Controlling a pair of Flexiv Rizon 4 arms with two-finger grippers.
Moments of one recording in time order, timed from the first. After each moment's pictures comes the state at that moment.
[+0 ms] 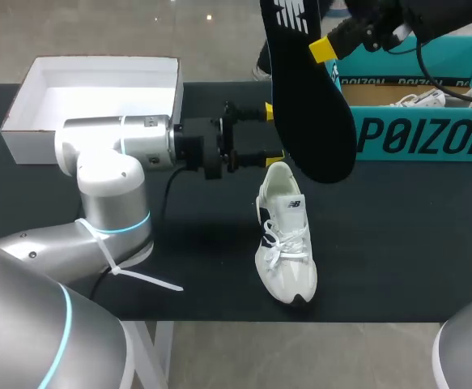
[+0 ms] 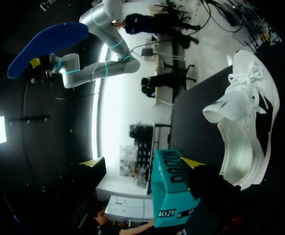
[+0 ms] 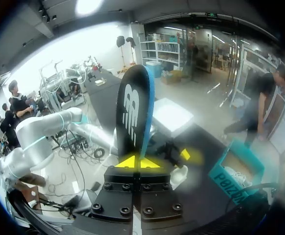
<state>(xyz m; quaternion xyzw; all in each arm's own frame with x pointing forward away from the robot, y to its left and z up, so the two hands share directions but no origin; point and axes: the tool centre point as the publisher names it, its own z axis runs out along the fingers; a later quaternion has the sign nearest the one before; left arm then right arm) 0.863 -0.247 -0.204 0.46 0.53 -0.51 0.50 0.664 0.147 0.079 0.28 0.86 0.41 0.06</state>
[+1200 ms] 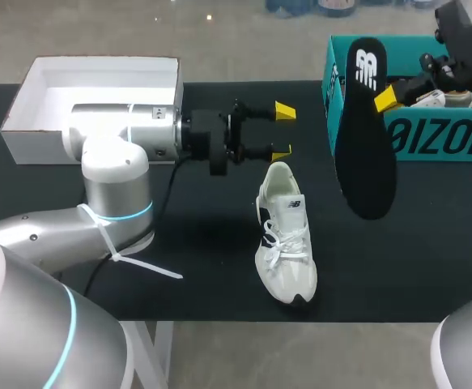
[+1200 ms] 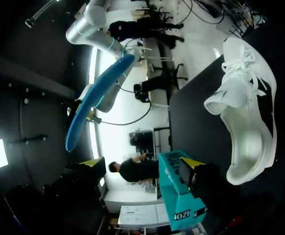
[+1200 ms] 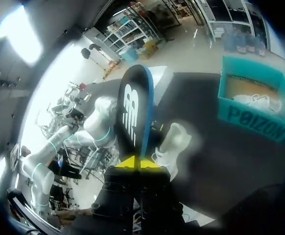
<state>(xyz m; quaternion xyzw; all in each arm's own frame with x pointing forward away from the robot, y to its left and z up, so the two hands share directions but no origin) 0.860 -0.261 -0.191 0.52 0.48 -0.48 0.52 0.765 0.027 -0.079 0.49 0.76 0.39 -0.15</state>
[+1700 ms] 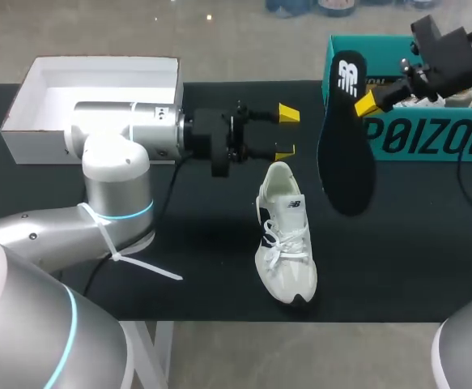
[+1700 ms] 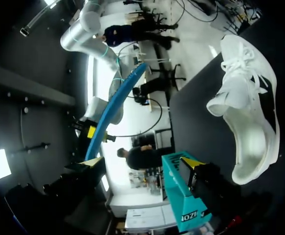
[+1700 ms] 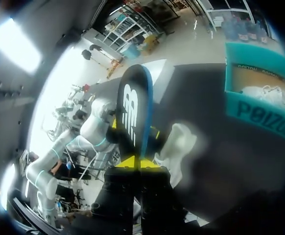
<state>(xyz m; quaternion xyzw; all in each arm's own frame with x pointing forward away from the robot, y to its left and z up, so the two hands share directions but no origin) 0.851 -0.266 -0.186 0.54 0.46 -0.47 0.53 0.802 0.045 -0.114 0.50 0.75 0.39 -0.20</state>
